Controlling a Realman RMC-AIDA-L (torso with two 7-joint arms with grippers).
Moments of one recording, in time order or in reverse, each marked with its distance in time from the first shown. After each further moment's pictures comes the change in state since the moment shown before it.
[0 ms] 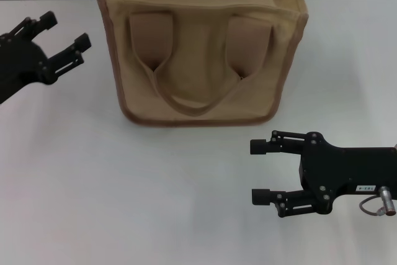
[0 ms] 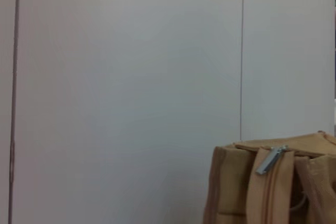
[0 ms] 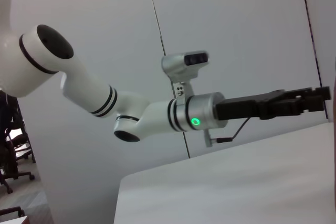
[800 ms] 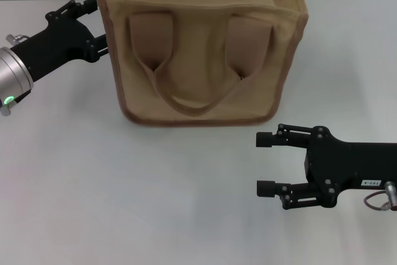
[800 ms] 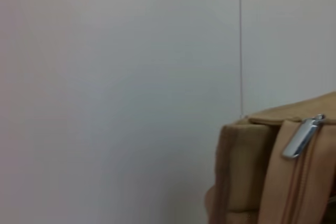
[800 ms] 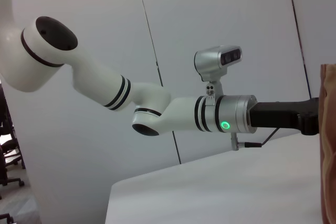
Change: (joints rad) left arm -0.134 -0.005 0.097 -0.066 0.001 -0.240 0.039; right arm -0.004 -0.007 0.029 0.000 0.001 -0.004 0.000
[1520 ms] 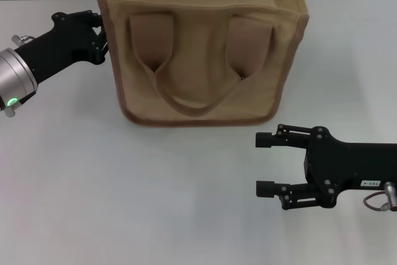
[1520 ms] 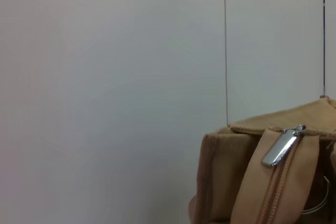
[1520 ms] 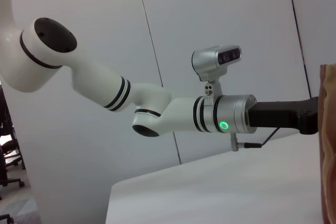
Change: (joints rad) left arm 0.008 0.001 0.052 -0.010 -0.039 0.023 -0.008; right arm -0.001 0.002 0.000 0.000 0.000 0.000 0.000
